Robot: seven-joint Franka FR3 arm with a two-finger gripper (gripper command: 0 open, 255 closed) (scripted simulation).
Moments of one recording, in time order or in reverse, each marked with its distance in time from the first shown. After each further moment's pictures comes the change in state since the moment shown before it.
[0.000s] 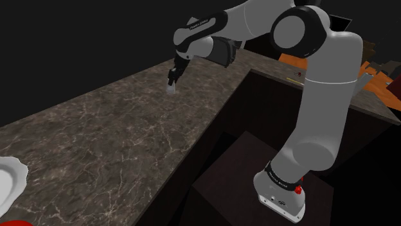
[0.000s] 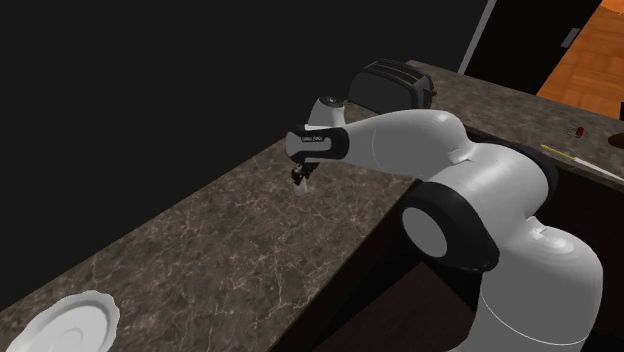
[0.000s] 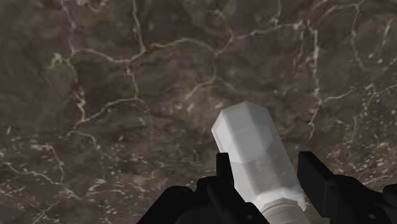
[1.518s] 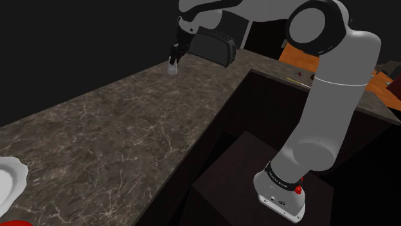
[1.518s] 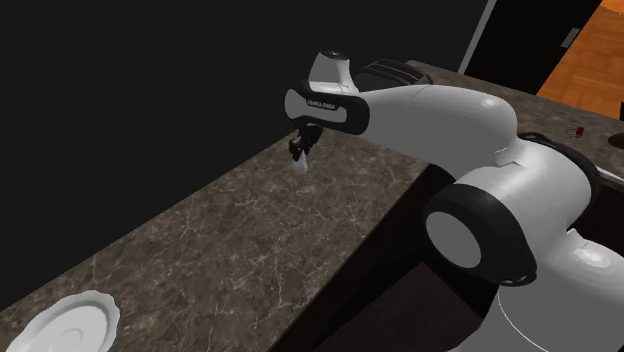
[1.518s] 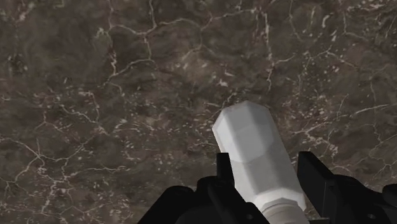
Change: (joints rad) arm 0.007 -0.110 -0.026 0.154 -0.072 -0.254 0.087
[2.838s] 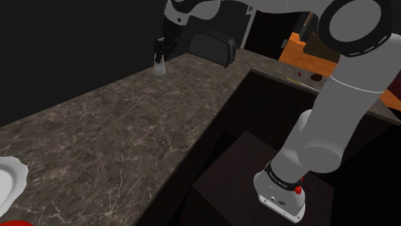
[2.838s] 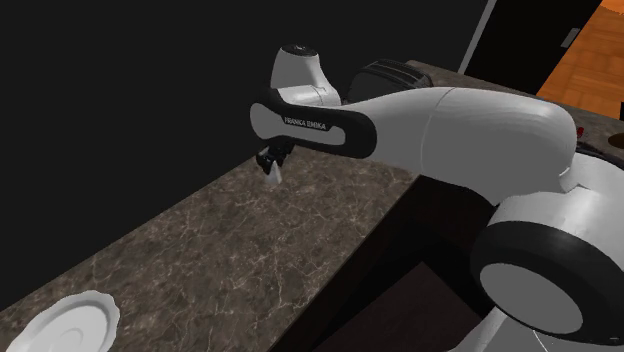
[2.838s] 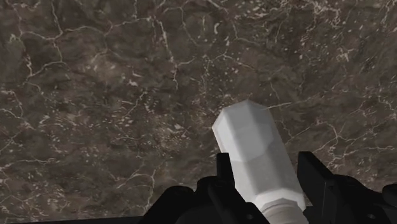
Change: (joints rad) arm 0.142 -0.170 0.073 -0.113 -0.092 -0.007 0.251
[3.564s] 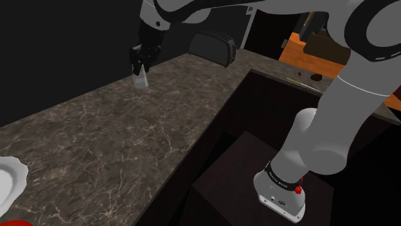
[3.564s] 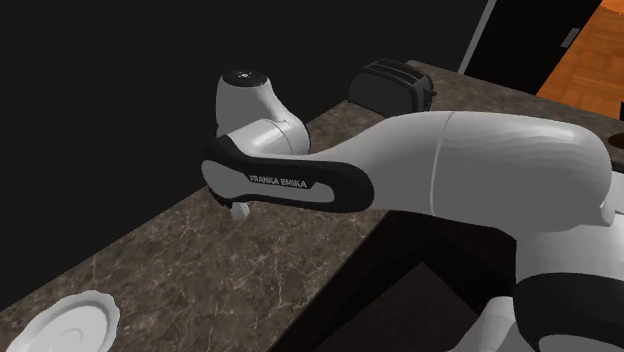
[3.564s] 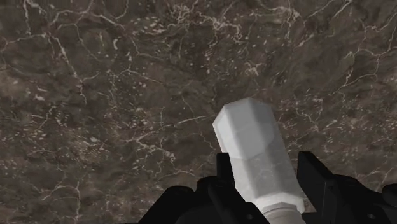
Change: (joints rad) arm 0.137 -0.075 0.114 -0.097 -0.077 0.060 0.276
